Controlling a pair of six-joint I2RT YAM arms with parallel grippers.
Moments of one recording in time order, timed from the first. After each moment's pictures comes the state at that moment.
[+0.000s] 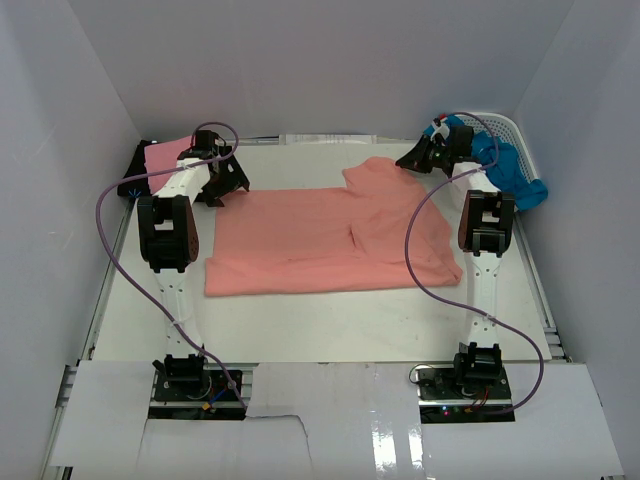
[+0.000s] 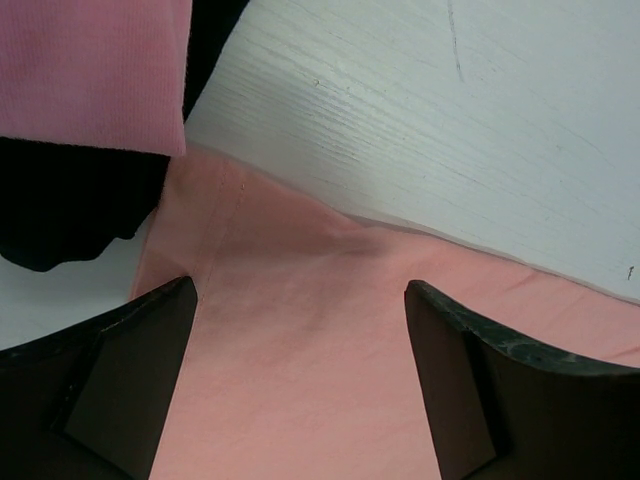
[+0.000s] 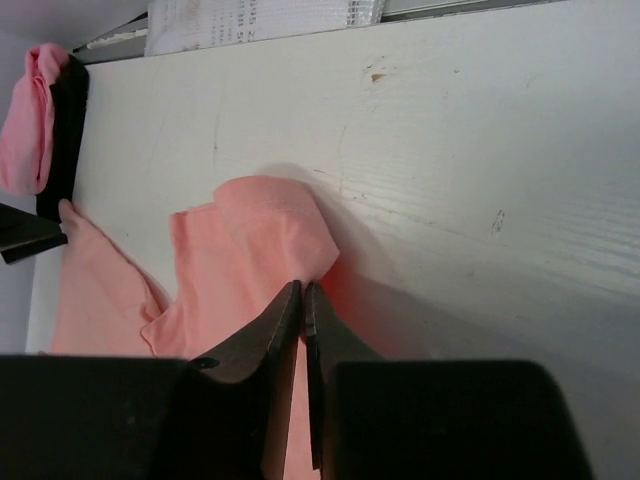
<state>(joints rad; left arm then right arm) -0.02 2.29 1.89 -0.65 0.05 -0.51 -0.04 2.66 2.21 -0.12 -0.80 0.44</state>
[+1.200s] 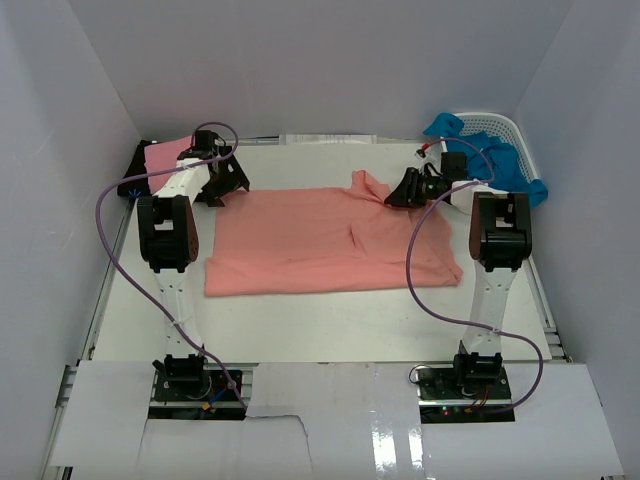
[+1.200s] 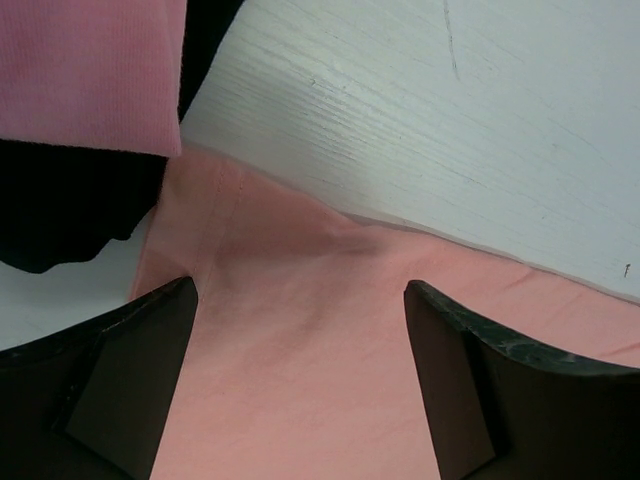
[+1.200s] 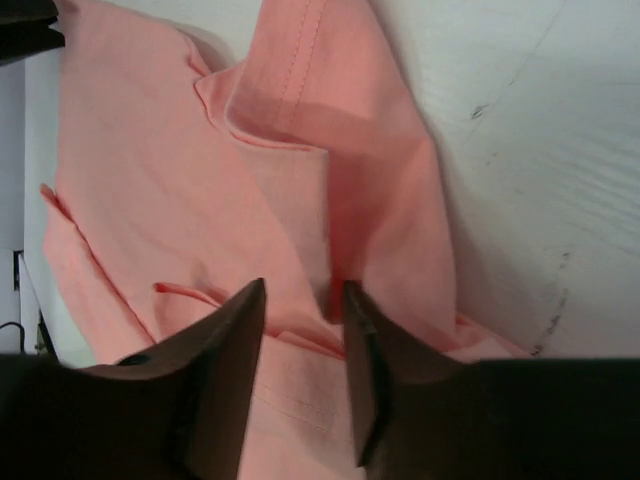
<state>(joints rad) -0.02 2.29 1.89 -0.65 0.06 -0.51 0.02 2.23 1.51 -0.10 -0.87 0.22</state>
